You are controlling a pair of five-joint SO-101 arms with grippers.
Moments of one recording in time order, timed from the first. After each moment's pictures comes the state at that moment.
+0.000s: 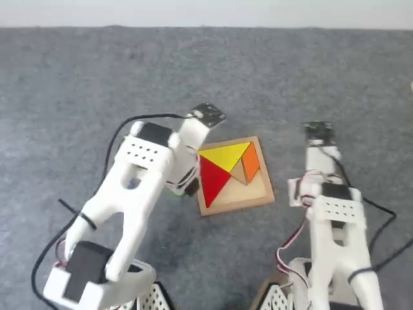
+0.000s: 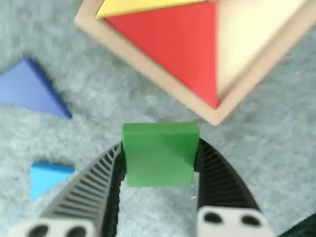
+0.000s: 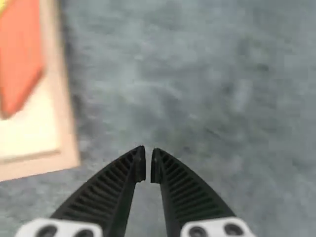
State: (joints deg) left arm 13.5 -9.6 28.3 82.6 -16.6; right arm 6.2 -37.0 64.7 48.7 8.9
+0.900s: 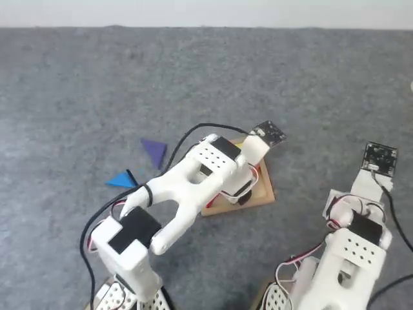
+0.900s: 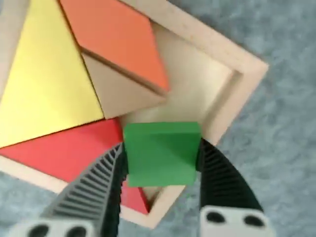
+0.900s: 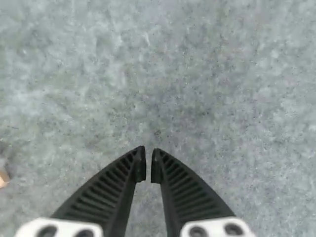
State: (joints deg) left arm 32.9 13.2 19.3 66.7 -4.7; right arm 25.6 -58.4 72.8 53.4 9.0
